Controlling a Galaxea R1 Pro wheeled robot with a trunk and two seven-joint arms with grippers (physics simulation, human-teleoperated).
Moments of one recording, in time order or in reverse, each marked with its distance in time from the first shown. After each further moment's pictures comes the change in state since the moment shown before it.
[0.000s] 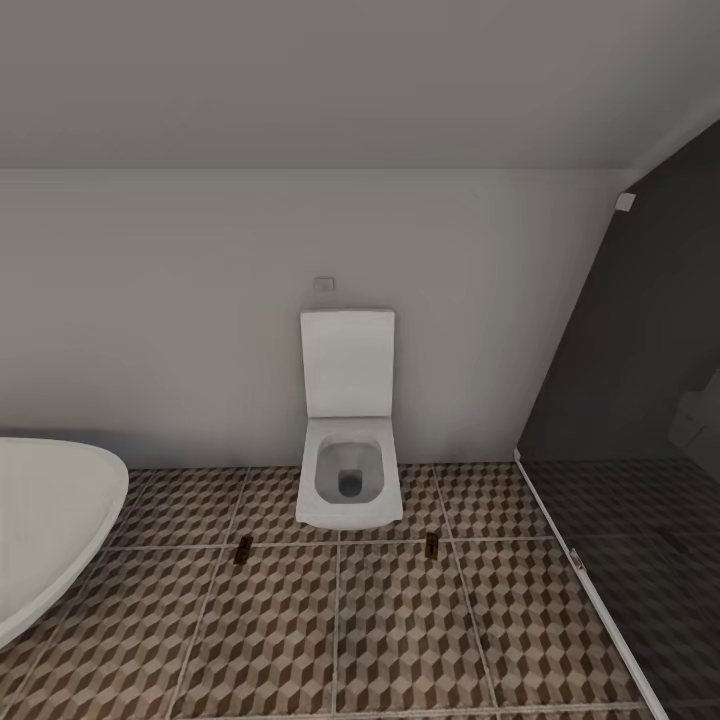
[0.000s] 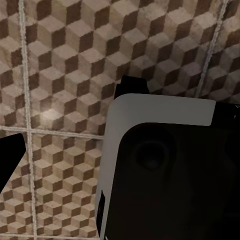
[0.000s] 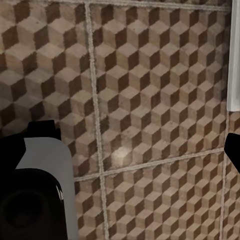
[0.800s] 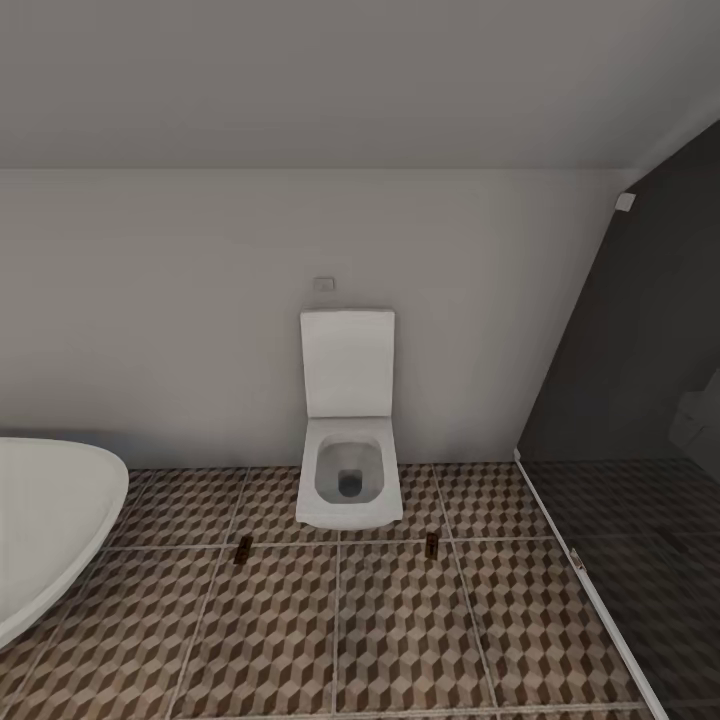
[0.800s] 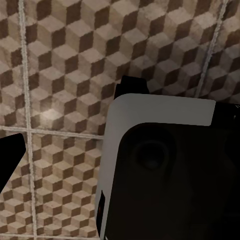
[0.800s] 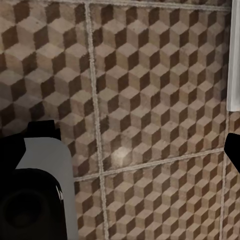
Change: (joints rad) left arm 0.000 0.000 0.000 0.000 0.000 0.000 0.000; right arm 0.000 0.000 0.000 0.000 0.000 0.000 0.000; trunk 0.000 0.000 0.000
